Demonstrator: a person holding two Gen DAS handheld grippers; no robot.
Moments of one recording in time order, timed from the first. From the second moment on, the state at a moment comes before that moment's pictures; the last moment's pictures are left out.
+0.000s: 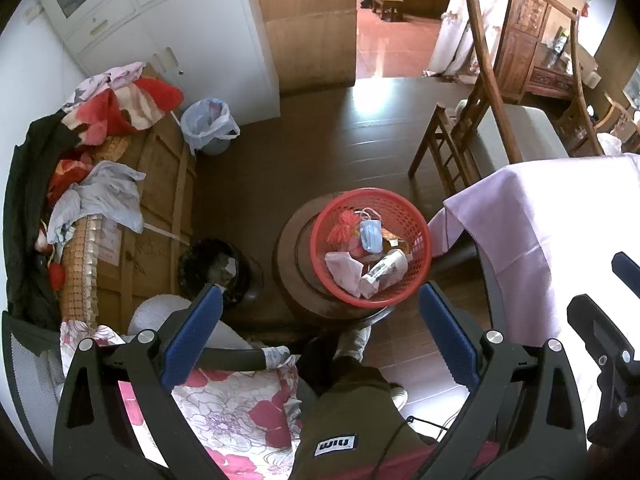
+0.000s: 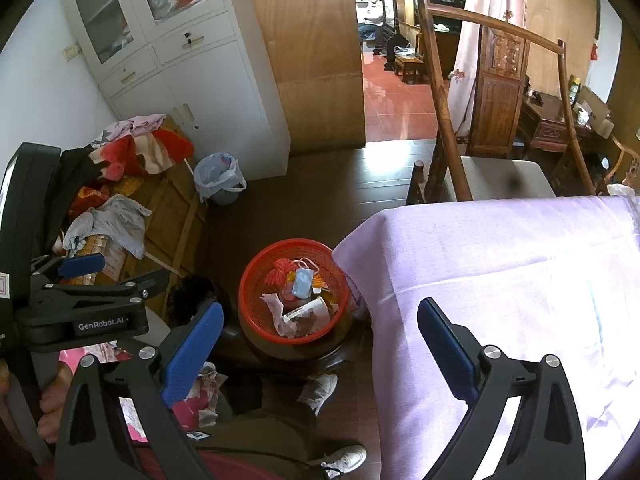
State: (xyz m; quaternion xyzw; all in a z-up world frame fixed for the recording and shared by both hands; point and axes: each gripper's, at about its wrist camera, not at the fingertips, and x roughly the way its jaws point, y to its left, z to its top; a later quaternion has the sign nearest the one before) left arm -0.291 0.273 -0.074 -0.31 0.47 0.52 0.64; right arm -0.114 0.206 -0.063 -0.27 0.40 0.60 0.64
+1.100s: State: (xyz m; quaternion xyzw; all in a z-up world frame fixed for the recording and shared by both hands) left arm -0.298 0.267 -0.079 -0.32 0.47 0.52 0.64; right arm -0.113 0.205 -0.062 -0.27 0.40 0.60 0.64
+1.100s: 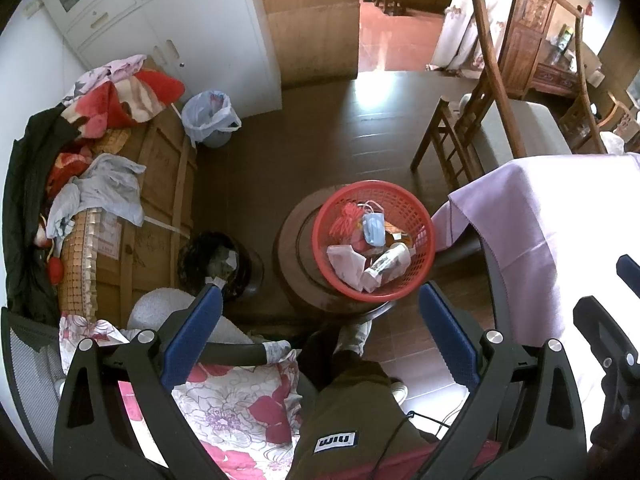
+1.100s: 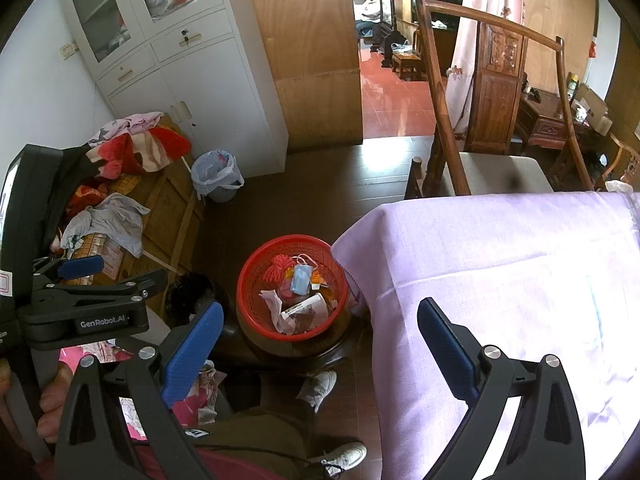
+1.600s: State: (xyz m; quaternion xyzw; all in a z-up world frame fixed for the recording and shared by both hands) left arm -0.304 0.264 -0.084 -0.32 0.47 0.52 0.63; right arm -0.113 0.204 -0.061 -0.27 0.40 0.60 0.64
